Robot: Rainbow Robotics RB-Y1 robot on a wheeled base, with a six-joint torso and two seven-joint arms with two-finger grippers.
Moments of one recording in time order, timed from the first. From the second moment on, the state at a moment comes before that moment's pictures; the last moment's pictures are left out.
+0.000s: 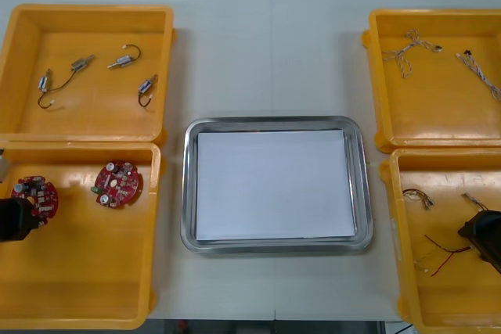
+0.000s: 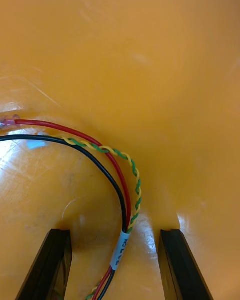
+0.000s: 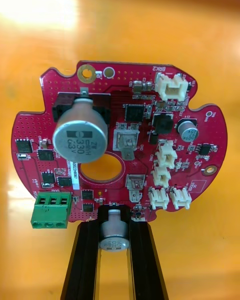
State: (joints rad) right arm 0.25 -0.65 -0.18 -1.96 -0.65 1.29 0.63; left arm 0.20 0.78 0.28 -1.98 0.94 1.41 -1.43
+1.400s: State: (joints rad) right arm 0.20 -0.72 -0.36 -2.15 -0.77 1.68 0.63; left arm 0.28 0.78 0.03 -2.16 0.74 1.34 -1.18
